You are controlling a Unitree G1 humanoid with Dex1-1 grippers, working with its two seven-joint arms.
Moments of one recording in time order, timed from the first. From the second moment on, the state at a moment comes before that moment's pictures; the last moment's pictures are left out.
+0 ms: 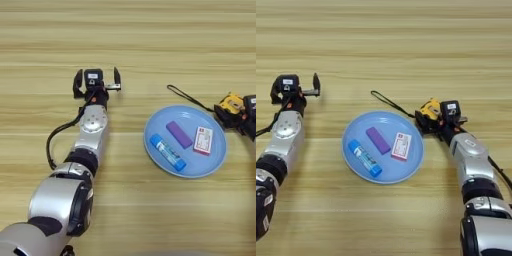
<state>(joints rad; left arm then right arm) -0.69 0.01 0.10 1.08 0.00 -0.51 0.19 -0.46 -0.33 -0.16 0.81 0.17 -0.10 0.42</state>
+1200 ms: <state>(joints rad) -0.69 0.01 0.09 1.08 0.00 -0.51 0.20 -0.21 -0.29 -0.10 0.23 0.19 0.01 0.42</state>
